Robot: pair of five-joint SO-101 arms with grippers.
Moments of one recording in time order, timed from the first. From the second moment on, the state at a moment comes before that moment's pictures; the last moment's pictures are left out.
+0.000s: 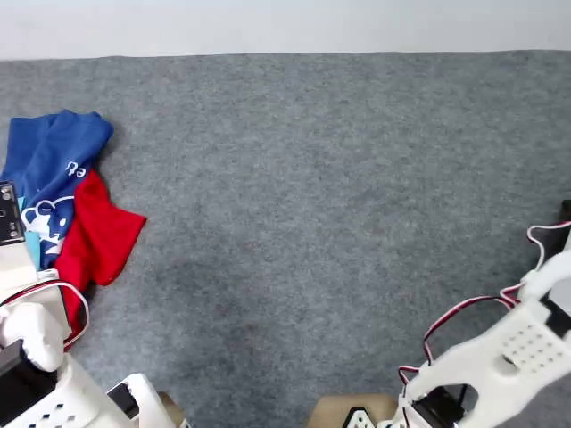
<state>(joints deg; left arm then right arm) -42.1 -60.2 24.3 95.7 -15.3 44.0 29.4 -42.3 84.6 37.1</state>
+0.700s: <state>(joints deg) -42.1 -60.2 24.5 95.7 -15.7 25.2 -10.8 -18.8 100.5 23.5</state>
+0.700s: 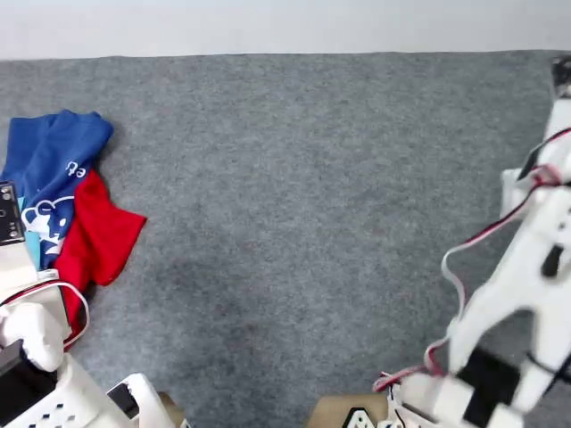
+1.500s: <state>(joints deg) -42.1 -60.1 59.5 67.0 -47.5 26.9 -57.8 32.3 100.5 22.3</state>
